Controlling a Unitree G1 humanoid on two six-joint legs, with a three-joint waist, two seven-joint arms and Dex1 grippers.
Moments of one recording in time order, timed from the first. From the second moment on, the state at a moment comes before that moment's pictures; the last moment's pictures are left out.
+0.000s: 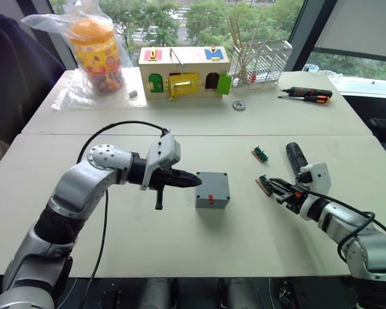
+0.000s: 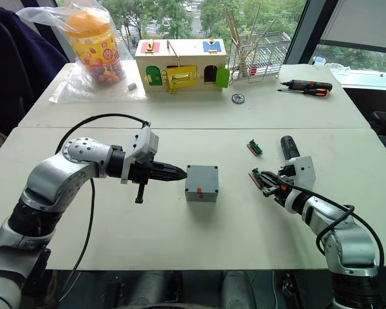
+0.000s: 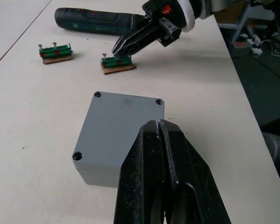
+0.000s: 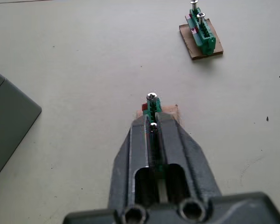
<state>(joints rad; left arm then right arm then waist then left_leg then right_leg) -0.62 0.65 -0.22 -0.31 -0.47 0.73 -1.13 -0.04 -0.56 -0.24 -0.31 0.44 0.71 0.53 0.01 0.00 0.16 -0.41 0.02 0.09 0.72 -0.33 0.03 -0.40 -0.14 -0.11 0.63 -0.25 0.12</state>
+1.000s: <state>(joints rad) -0.61 0.66 -0.22 -0.21 -0.43 0.67 -1.14 -0.13 -0.56 -0.28 -0.47 0.55 0.76 0.51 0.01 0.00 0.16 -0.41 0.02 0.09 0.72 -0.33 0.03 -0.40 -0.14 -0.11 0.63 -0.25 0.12</state>
